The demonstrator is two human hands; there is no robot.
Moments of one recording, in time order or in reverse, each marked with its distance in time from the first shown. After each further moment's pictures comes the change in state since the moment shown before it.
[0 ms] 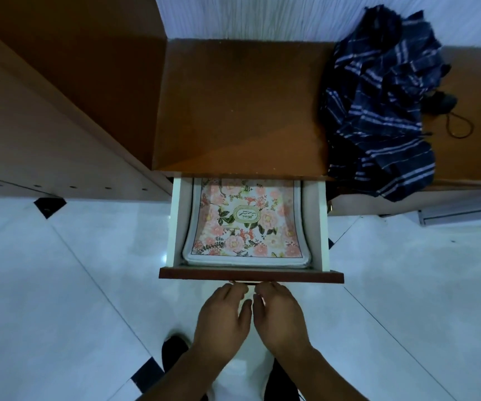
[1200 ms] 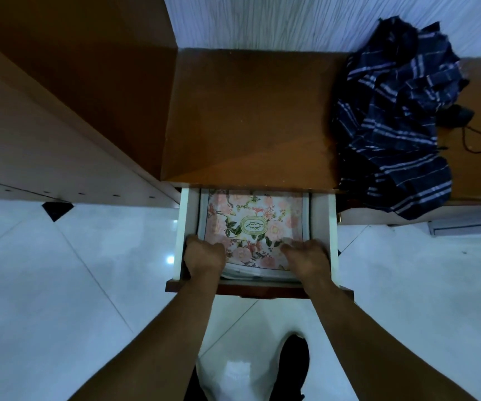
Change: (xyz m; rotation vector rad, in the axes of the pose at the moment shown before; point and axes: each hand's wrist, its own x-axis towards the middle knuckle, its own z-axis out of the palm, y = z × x) left_hand 0.138 -0.023 -0.038 -0.430 0.254 -0.895; right_hand 0.121 0.035 -0.039 0.557 0.060 0.602
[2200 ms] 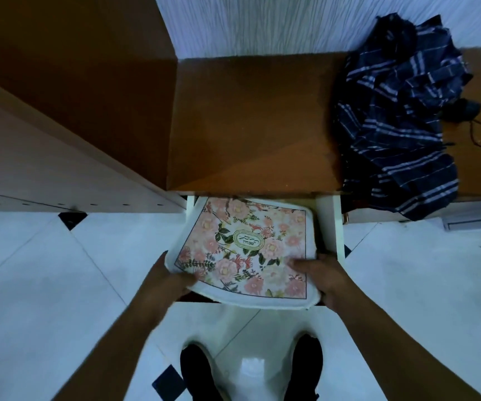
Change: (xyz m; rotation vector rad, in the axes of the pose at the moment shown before) left_hand -0.017 -0.019 -0.122 -0.281 -0.510 0.085; right_hand -0.013 0.009 -0.023 0.401 -0.361 0.234
